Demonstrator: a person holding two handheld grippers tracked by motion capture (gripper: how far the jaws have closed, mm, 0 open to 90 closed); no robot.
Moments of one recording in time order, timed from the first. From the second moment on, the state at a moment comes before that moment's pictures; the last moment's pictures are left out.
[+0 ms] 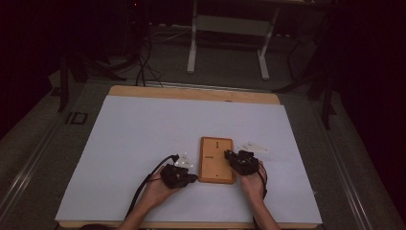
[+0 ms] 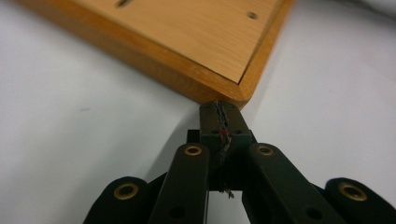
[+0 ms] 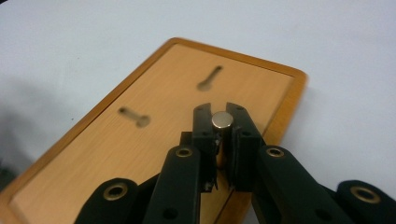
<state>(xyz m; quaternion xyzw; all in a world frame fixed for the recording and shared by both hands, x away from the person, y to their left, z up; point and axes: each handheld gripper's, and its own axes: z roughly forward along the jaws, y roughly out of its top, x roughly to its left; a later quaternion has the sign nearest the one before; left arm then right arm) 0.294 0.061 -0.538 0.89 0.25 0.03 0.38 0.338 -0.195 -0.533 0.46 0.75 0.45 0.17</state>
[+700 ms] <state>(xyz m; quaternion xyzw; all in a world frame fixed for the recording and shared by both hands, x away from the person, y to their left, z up) 0.267 0.026 -0.541 0.90 0.16 -0.02 0.39 0.343 -0.154 -0.533 0.35 0.81 0.46 0.11</state>
